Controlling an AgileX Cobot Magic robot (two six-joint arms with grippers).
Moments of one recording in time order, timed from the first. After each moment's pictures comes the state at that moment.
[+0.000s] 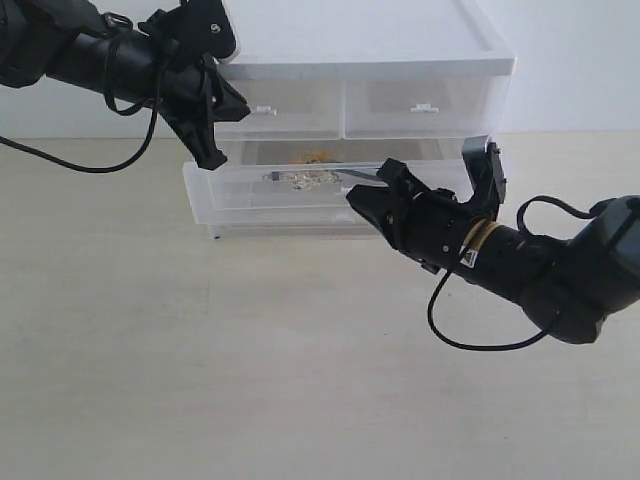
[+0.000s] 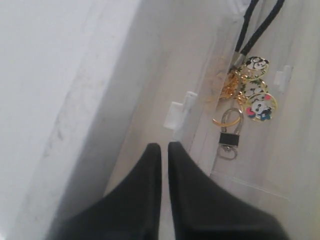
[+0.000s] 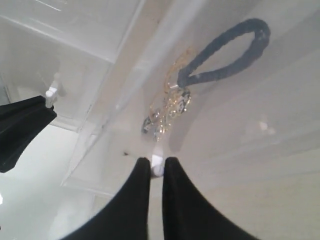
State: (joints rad) left arm -0.28 1.88 -1.39 -0.83 0.39 1.70; right arm 0.36 2.08 -0.78 -0.47 -1.13 1.32
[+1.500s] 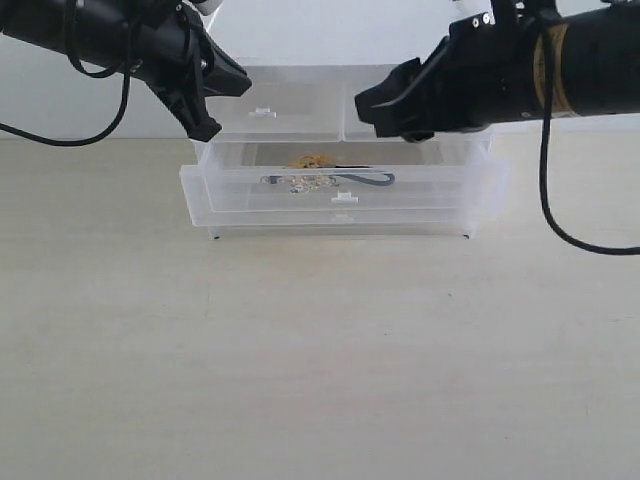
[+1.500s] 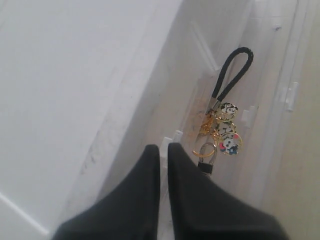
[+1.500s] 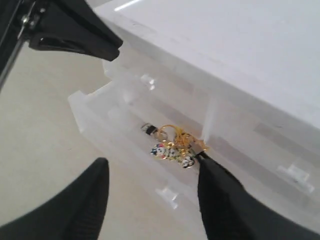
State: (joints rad) left arm -0.28 1.78 -1.39 -0.84 0.52 1.61; right arm 0.39 1.46 -0.99 -1.74 -0.33 1.62
